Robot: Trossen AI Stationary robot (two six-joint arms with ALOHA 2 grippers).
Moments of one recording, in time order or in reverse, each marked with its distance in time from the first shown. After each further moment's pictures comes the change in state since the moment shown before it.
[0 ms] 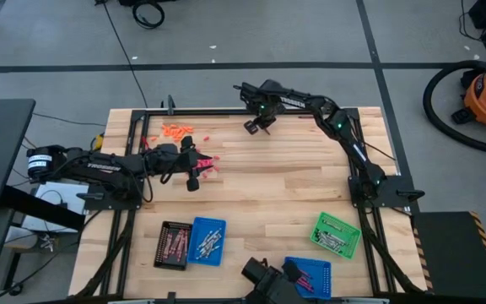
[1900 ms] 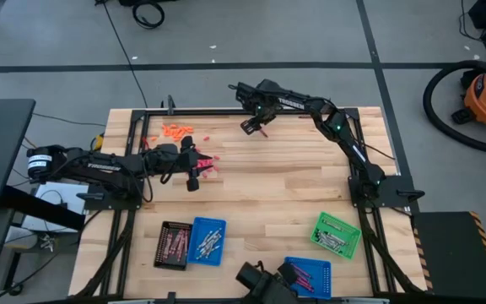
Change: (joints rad) left arm 0.000 0.000 0.000 0.001 0.000 0.000; right arm 0.036 0.001 0.068 -0.038 0.045 0.023
